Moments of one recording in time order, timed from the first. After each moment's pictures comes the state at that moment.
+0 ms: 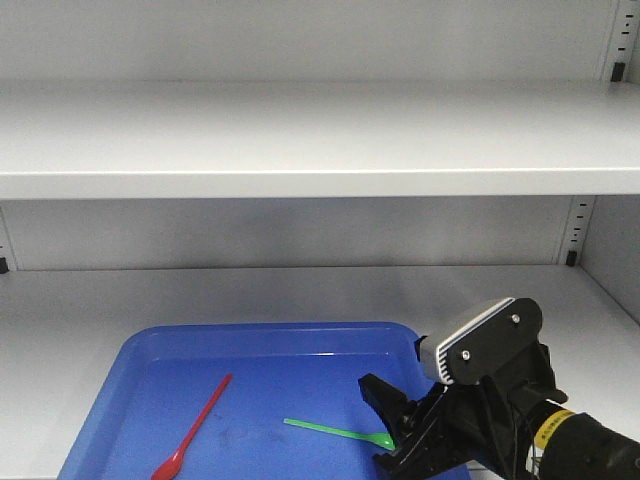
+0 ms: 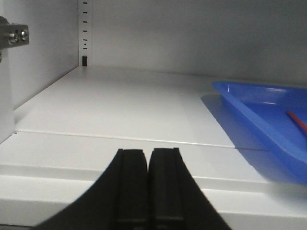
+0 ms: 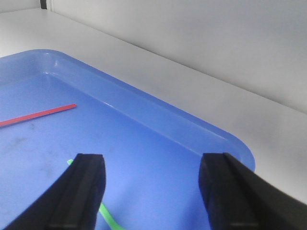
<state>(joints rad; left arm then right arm) -0.01 0.04 0.03 -0.09 0.01 -0.05 0.55 1.27 -0.73 -0.07 -0.19 -0.08</state>
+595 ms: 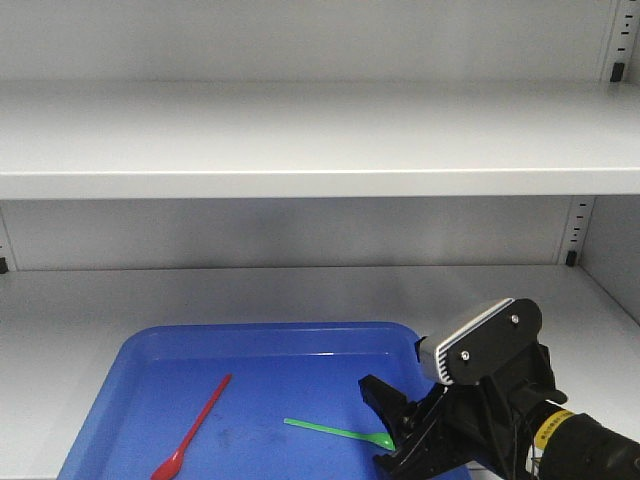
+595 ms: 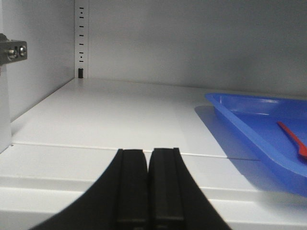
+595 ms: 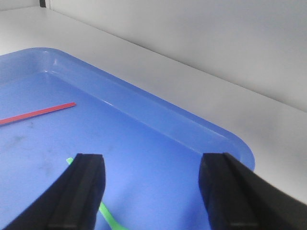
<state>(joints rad) -0.02 -0.01 0.03 -0.09 0.01 -0.05 0.55 1.28 -0.73 -0.07 -0.19 -0.08</state>
